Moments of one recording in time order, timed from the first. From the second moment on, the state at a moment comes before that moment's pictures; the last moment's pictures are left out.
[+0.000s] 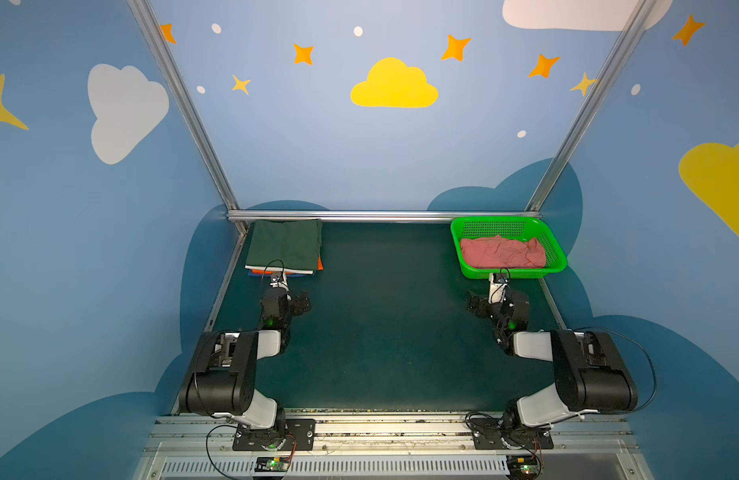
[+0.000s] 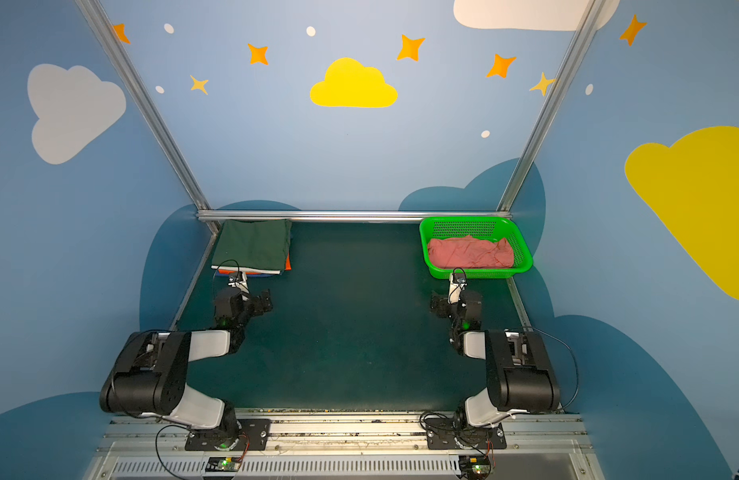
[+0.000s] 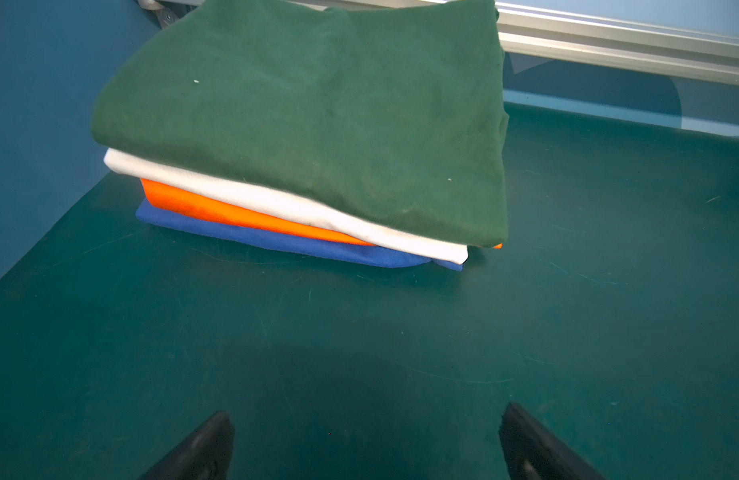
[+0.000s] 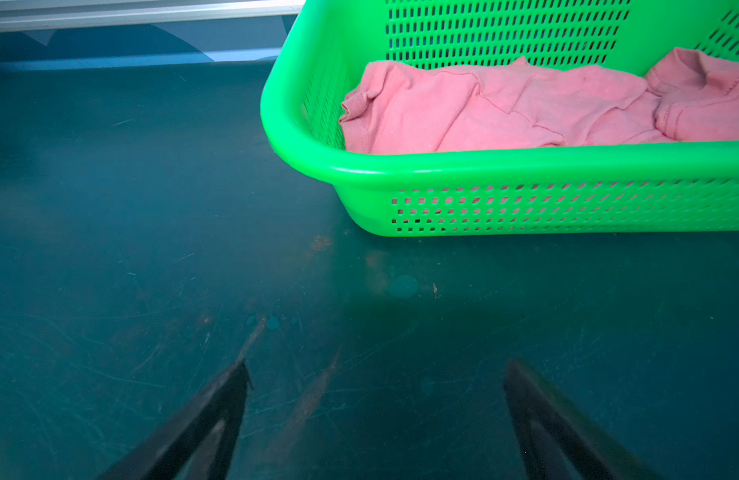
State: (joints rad) left arm 0.02 1.52 0.43 0.60 -0.10 -0.15; right arm 0.02 1.52 0.40 0.68 -0.10 -0.01
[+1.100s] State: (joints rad) left arm -0.10 1.14 1.07 -0.59 0.04 -0.44; right arm 0.13 1.25 1.08 -0.24 -0.03 0.03
